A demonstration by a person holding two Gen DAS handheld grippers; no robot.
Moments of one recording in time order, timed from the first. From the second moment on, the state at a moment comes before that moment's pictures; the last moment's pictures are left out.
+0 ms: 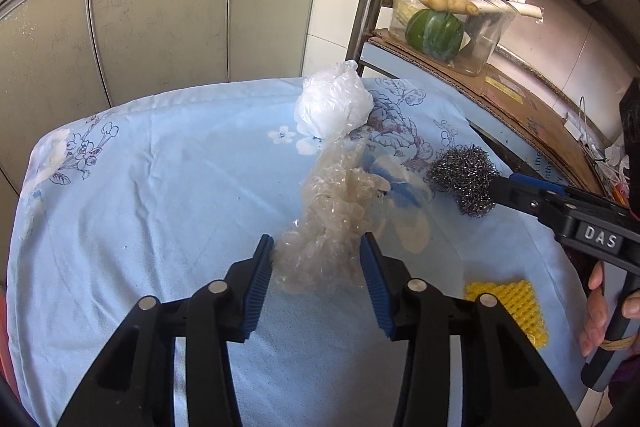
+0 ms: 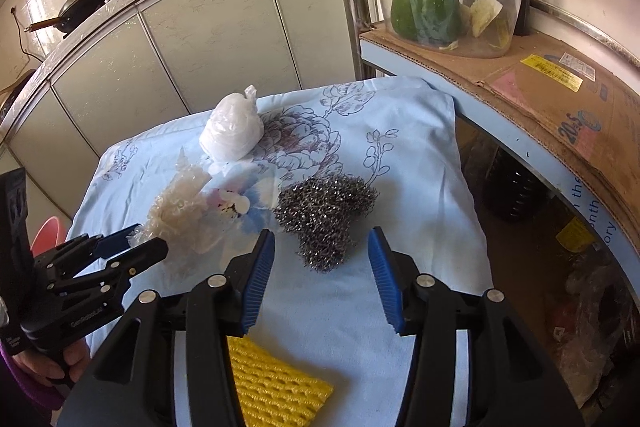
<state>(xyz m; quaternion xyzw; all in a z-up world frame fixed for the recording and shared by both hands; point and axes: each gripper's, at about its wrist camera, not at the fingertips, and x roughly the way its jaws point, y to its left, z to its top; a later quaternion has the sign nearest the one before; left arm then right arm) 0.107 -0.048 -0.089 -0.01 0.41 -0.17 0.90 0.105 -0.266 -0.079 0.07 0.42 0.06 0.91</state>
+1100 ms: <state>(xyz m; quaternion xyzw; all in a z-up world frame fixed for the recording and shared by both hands) 0.026 -0.004 -0.035 -0.06 0.35 -0.12 0.93 0.066 -0.219 -0.055 0.04 0.39 0.16 0.91</state>
